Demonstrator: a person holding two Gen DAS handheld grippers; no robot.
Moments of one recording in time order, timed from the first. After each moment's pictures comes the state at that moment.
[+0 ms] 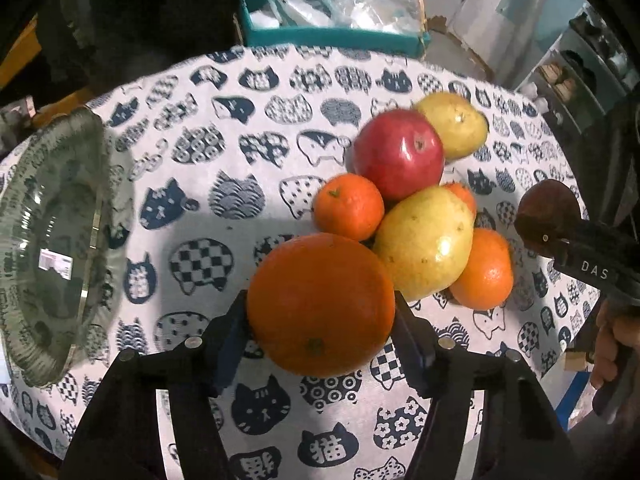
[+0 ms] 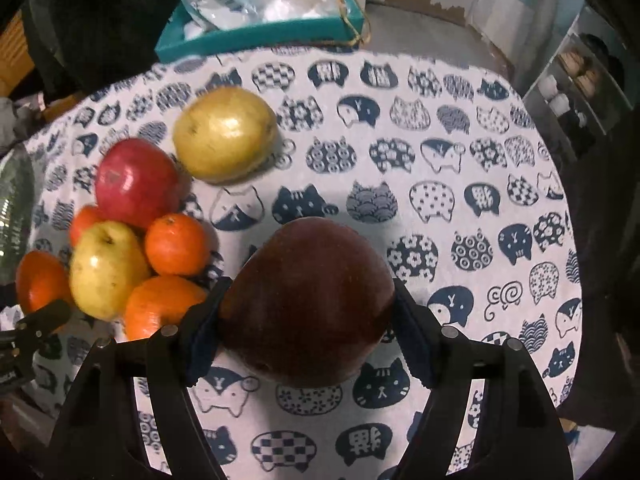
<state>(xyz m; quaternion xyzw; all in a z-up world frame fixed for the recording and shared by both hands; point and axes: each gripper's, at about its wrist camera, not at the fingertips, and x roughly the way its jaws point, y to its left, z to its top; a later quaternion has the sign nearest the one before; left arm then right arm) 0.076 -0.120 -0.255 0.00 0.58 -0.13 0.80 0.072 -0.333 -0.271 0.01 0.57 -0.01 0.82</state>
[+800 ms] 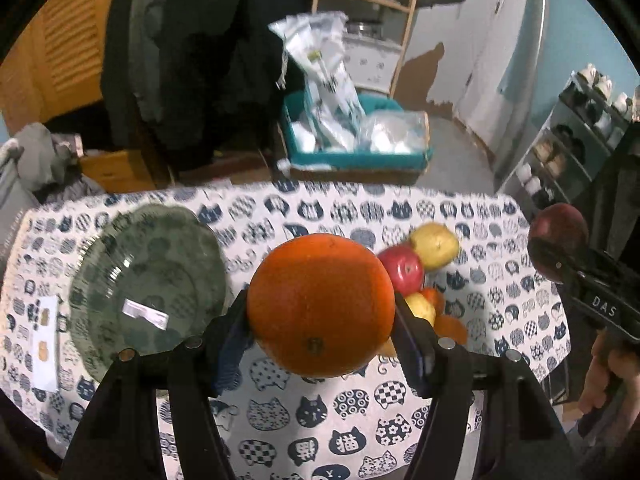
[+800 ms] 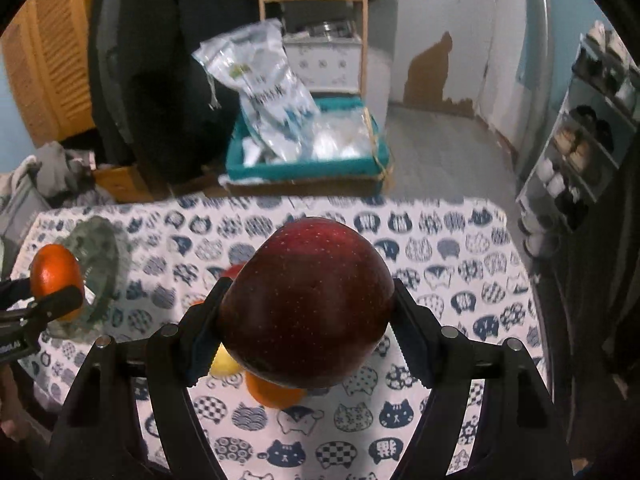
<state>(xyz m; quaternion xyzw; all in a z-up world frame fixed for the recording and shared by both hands) 0.056 -0.065 -0.129 -0.04 0.45 -0.09 0.89 0.047 -0.294 -0.141 0.00 0.41 0.03 0.91</state>
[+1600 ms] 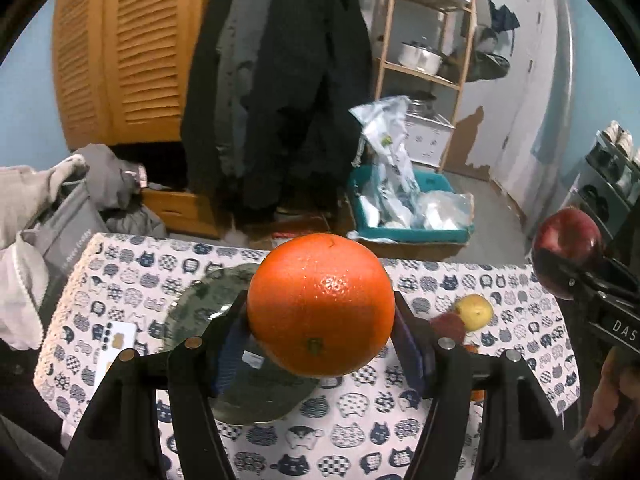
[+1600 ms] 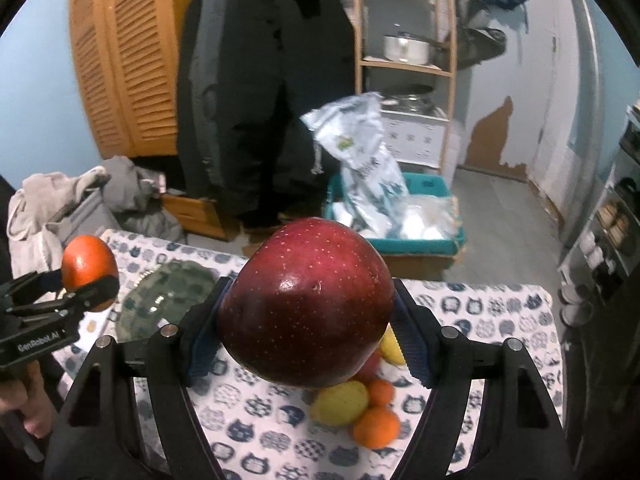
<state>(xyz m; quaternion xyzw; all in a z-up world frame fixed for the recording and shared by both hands) 0.035 0.028 -0.062 -0.06 0.37 -0.01 0.93 0.051 -0.189 -0.064 -0.01 0.34 0.14 0.93</state>
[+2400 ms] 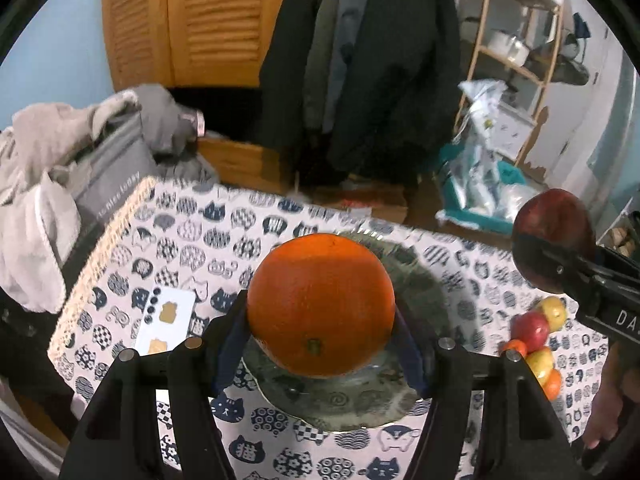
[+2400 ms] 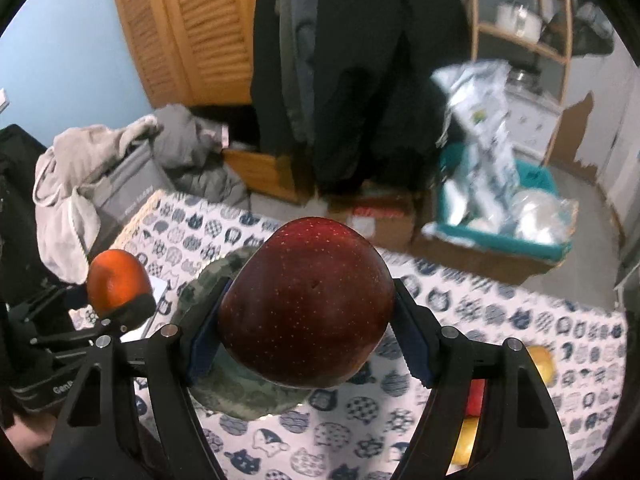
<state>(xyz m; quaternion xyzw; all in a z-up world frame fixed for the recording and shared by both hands) 0.063 0.140 -0.135 -0.09 0.43 0.08 0.89 0.116 -0.035 -0.121 -0.03 0.42 0.24 0.87</state>
